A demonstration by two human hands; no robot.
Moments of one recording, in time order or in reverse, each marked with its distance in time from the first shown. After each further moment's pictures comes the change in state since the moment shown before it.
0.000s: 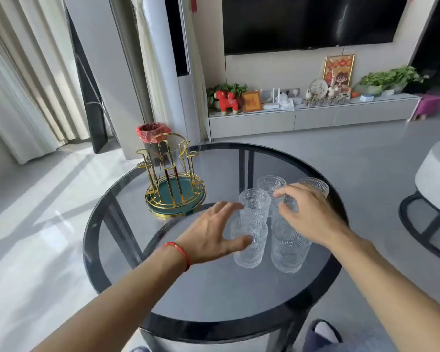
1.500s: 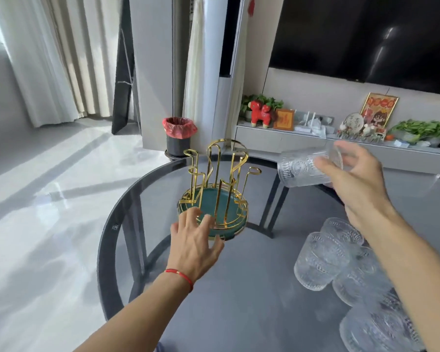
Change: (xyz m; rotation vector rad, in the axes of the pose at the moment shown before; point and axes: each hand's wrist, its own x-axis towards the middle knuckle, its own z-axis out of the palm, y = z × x) left_hand -0.008 -0.176 0.009 0.218 0.515 -0.429; right_hand 0.155 -0.091 0.028 0.582 0.352 0.184
